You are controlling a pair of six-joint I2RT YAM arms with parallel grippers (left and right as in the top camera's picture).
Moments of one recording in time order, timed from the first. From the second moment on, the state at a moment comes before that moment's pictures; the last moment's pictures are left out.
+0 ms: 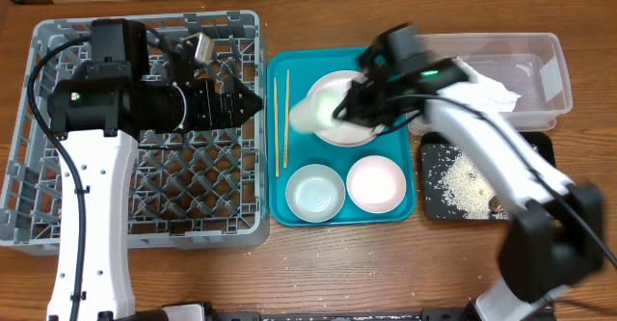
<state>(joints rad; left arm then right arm) 0.05 1.49 1.62 -1.26 0.75 -0.05 0.36 1.80 1.52 -0.81 -0.65 0.52</state>
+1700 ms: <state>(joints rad) -0.08 1.69 1.55 -1.26 1.53 0.27 0.34 1.68 1.53 -0.72 -1.13 0.39</state>
